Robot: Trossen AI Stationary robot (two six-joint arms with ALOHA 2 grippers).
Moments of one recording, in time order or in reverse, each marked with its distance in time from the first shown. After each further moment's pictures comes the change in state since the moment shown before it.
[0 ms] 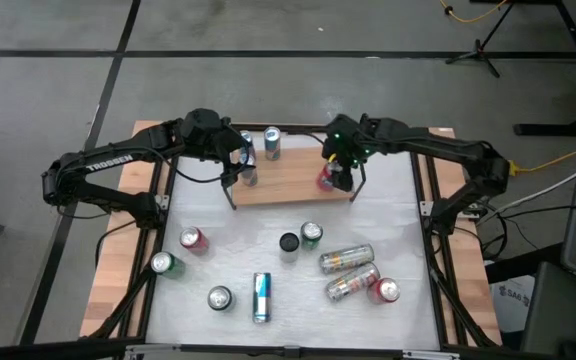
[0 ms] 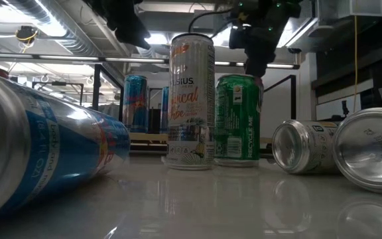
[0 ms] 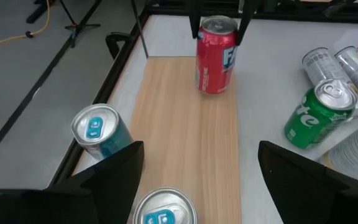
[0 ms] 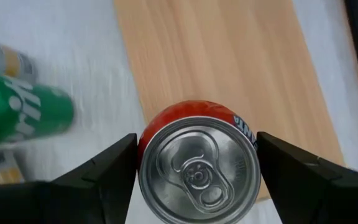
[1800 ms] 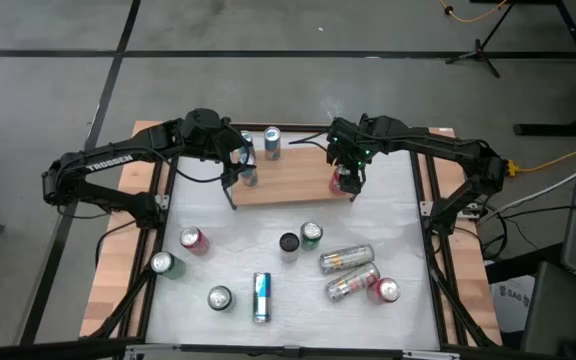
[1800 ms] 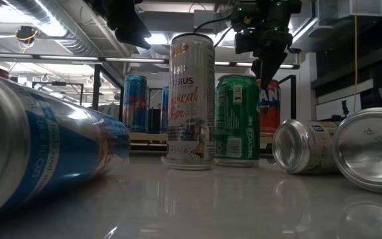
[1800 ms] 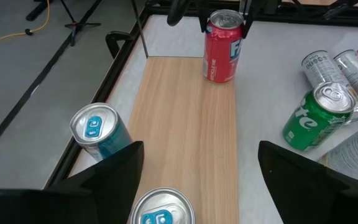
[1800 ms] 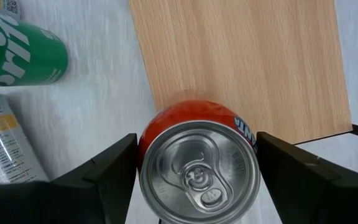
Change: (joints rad) left arm 0.000 0.000 0.000 0.002 0.000 -0.019; right arm 0.001 0.024 0.042 -0.177 0.031 -0.045
